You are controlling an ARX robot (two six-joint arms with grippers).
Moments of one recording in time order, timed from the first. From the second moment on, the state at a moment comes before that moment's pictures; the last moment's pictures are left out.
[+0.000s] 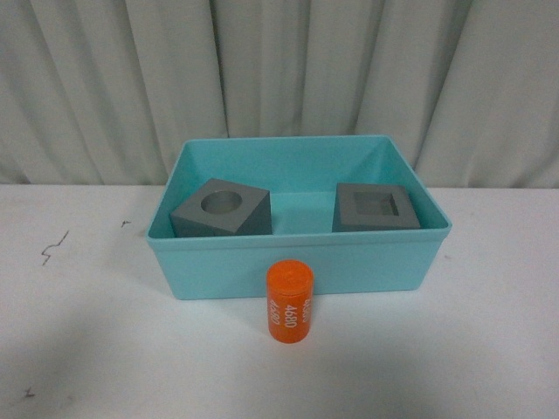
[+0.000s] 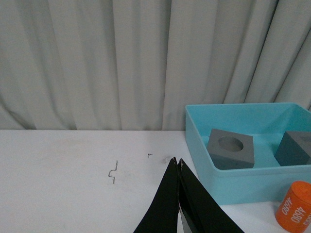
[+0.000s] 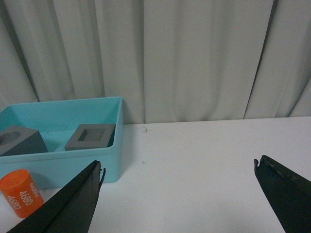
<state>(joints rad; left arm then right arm) 0.00 0.42 0.01 0.42 0.00 -0.01 0.00 0.00 0.01 0.00 0.00 0.01</state>
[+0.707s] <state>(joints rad) 0.00 0.15 0.01 0.14 0.00 -0.01 0.00 0.00 0.01 0.00 0.00 0.01</state>
